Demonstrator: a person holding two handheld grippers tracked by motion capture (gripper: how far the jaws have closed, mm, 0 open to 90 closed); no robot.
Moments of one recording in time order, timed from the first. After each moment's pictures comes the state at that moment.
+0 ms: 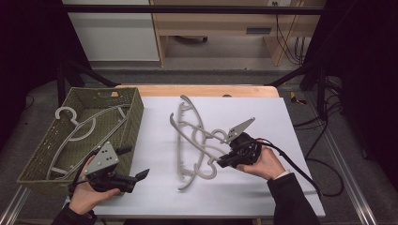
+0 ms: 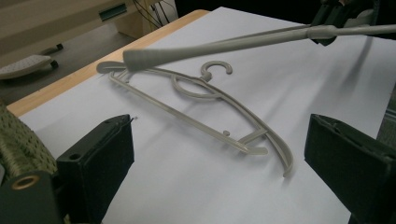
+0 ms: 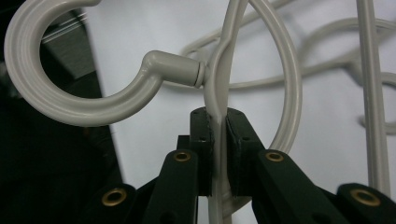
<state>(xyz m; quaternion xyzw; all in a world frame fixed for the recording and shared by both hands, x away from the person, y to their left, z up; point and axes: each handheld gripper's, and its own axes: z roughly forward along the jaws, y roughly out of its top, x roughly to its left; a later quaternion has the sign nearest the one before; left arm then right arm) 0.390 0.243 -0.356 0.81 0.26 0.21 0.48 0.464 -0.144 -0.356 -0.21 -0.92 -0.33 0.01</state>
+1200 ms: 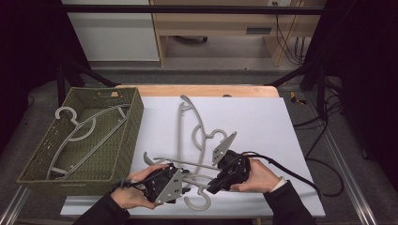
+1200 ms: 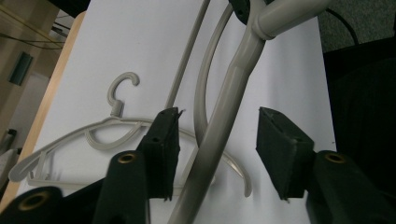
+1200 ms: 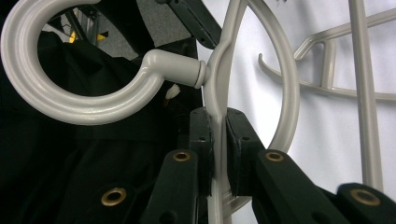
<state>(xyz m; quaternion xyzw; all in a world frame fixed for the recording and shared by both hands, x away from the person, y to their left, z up) 0.377 0.120 -0.377 0.92 -0.05 0.22 0.33 0.428 -0.110 -0.358 -0.10 -0.94 -0.30 0.13</state>
